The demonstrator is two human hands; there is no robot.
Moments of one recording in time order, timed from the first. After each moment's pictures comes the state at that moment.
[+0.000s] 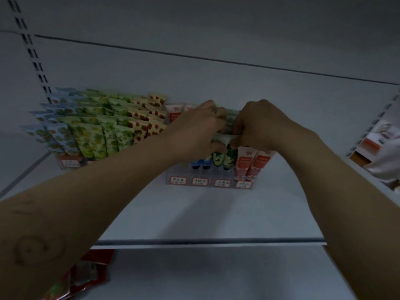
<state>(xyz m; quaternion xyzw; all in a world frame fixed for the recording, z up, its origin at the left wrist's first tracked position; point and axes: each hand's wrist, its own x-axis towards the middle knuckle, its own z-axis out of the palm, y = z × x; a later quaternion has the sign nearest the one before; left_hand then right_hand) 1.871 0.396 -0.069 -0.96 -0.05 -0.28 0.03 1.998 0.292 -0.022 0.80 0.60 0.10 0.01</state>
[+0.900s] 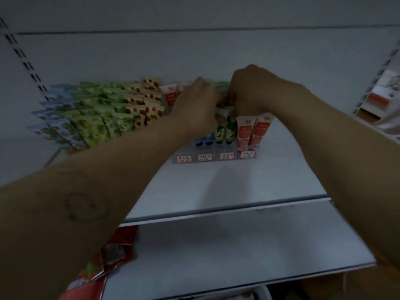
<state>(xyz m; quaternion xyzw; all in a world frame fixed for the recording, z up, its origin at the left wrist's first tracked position) 1.887 0.384 -0.067 -0.96 -0.20 -0.20 -0.01 2.003 0.306 -0.026 0.81 0.57 0.10 0.04</state>
